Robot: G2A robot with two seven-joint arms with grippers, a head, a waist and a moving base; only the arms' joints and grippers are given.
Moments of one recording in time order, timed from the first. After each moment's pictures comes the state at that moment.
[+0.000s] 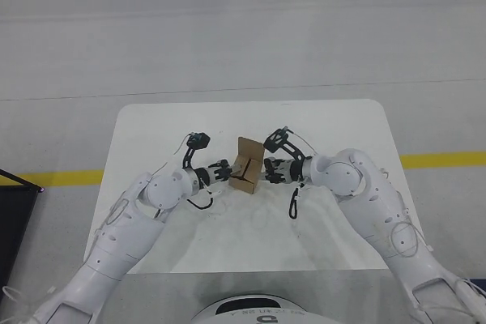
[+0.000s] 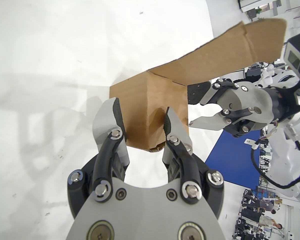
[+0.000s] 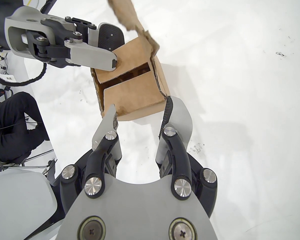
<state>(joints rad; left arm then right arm) 1.20 -1.15 -1.02 -1.51 0.33 0.03 -0.69 -1.12 -1.17 1.06 -1.49 -0.62 -0.40 0.94</state>
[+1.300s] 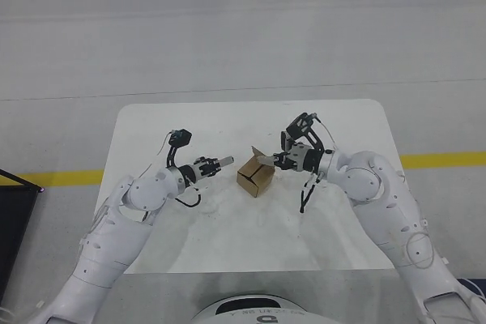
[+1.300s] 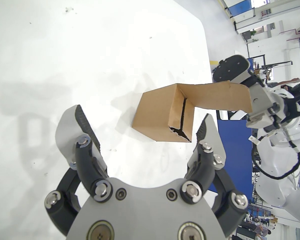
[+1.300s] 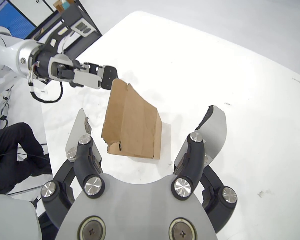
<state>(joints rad) 1.28 -1.13 -1.15 -1.59 0.31 0.04 -0.69 -1.21 -1.13 1.19 -1.58 -0.62 -0.53 0.61</state>
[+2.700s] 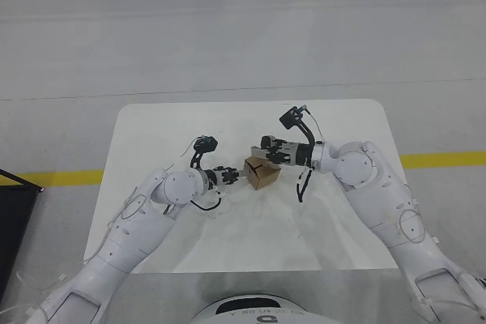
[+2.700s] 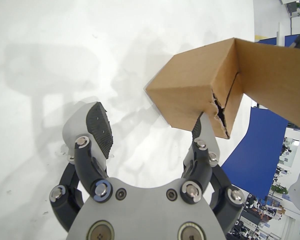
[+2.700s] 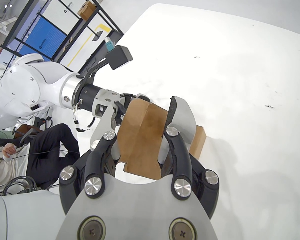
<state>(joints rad) 1.13 -1.18 -0.93 -1.46 0.39 0.20 -0.73 -1.06 -1.15 1.07 -1.40 -0.34 -0.52 0.78</state>
